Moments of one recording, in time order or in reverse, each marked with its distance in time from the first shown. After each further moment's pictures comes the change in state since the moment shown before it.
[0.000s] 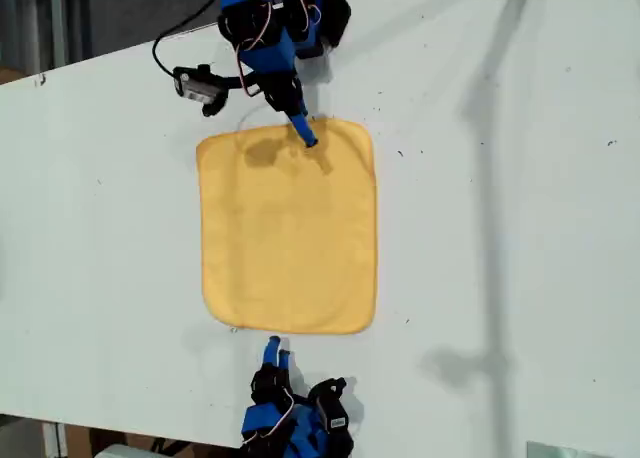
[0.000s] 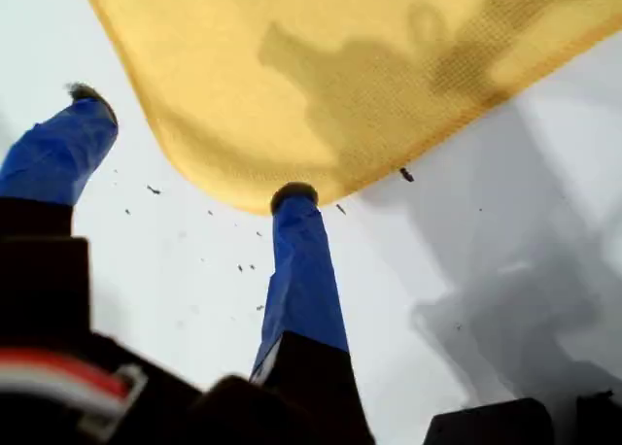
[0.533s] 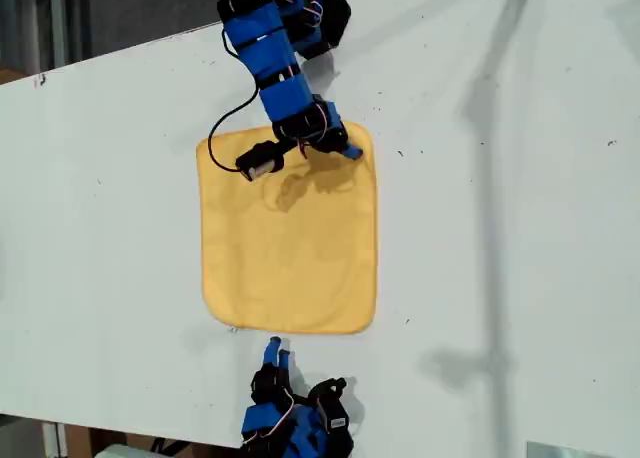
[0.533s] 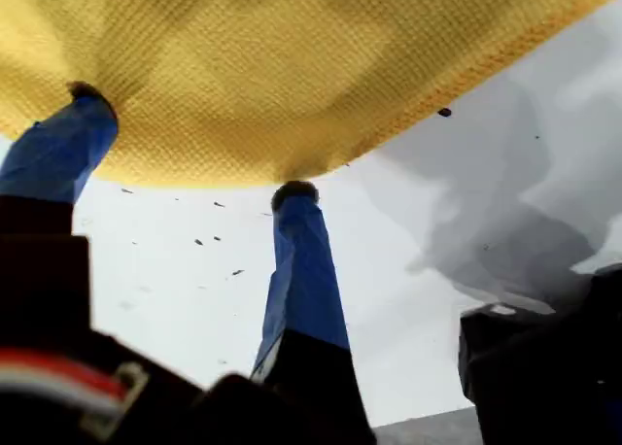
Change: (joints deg) arm 0 0.0 0.0 0.0 0.0 0.2; arm 1 -13.0 -59.2 -30.5 7.0 8.2
